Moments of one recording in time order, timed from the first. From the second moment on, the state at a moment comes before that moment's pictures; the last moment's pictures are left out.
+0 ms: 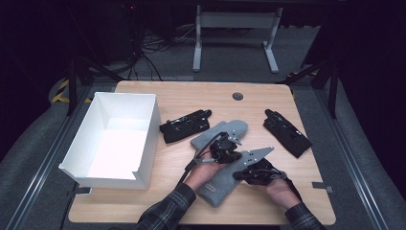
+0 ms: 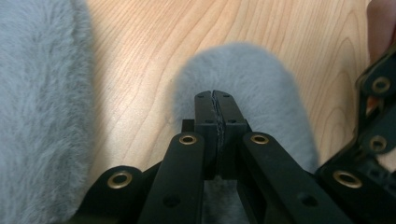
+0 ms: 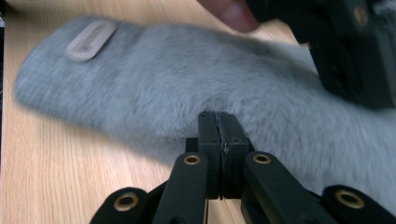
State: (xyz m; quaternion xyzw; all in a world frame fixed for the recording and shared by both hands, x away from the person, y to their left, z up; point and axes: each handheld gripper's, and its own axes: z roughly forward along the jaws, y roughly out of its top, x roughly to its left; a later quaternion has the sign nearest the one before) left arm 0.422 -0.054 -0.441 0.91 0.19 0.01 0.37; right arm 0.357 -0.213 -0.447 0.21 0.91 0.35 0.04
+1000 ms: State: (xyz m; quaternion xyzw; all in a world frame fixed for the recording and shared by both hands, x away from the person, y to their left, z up) left arm 0.457 0.025 -0.422 0.88 0.27 0.09 0.38; right arm 0.335 -0.292 -0.452 0.34 0.85 0.37 0.15
